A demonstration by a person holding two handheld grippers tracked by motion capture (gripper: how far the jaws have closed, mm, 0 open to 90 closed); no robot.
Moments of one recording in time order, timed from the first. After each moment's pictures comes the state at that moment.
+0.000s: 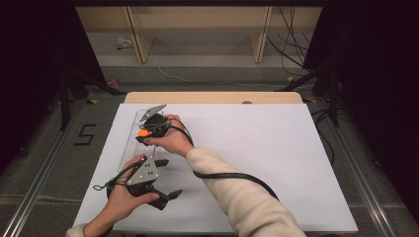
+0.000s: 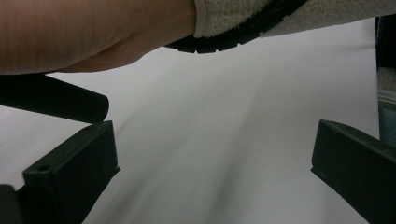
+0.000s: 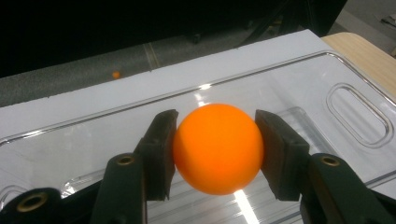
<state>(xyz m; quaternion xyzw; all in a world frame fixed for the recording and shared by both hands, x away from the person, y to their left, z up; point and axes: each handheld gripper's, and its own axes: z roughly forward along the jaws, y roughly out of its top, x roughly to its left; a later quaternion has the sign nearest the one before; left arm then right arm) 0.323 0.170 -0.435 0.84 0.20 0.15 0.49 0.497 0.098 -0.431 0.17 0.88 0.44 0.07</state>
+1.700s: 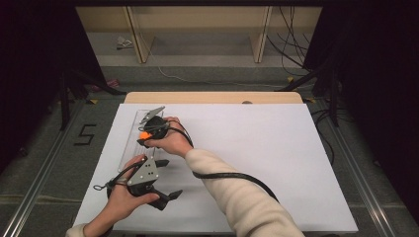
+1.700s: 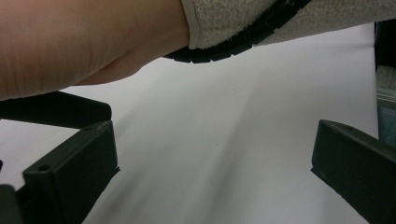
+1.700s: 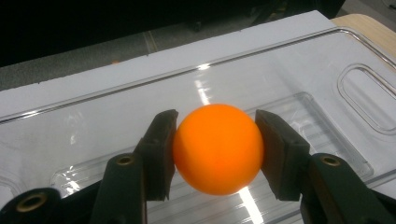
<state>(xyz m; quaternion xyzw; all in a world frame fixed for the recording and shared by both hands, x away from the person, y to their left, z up) 0.323 0.169 -0.435 0.84 0.20 0.15 0.48 0.500 0.101 -0.442 0.17 0.89 0.42 0.06</state>
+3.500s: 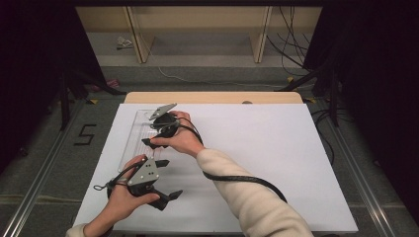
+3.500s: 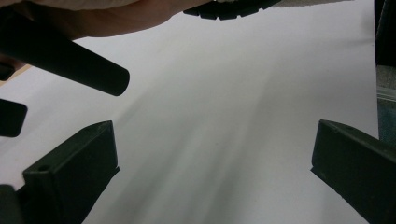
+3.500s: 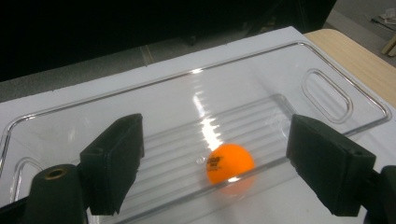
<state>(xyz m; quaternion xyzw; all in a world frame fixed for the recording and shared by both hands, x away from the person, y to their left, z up) 0.323 0.169 -0.435 0.84 0.20 0.15 0.48 0.494 0.068 -0.423 0.18 0.88 0.44 0.07</state>
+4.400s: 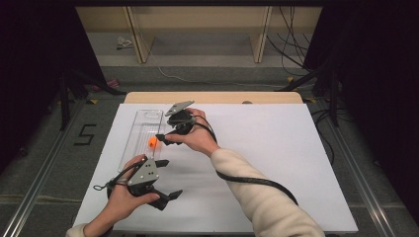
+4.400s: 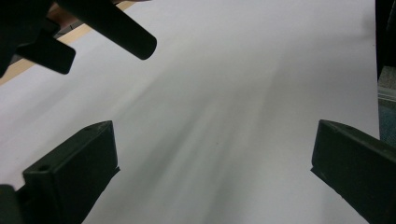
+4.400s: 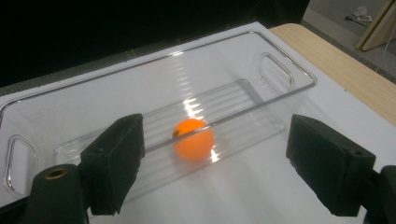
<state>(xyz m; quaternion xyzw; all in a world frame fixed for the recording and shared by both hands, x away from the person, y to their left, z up) 0.323 0.169 -0.435 0.84 0.20 0.15 0.48 0.497 0.024 -0.415 0.21 0.86 0.45 0.09</state>
